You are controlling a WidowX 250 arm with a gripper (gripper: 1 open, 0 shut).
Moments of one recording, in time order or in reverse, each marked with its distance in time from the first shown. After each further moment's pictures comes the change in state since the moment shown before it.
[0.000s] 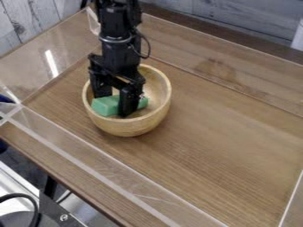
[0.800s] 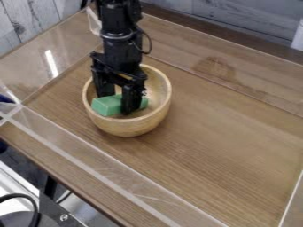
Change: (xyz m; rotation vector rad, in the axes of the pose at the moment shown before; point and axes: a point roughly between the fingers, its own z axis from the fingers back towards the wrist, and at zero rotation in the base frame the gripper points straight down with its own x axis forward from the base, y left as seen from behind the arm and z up) arm 0.003 -0.001 0.000 -0.039 0.000 -0.006
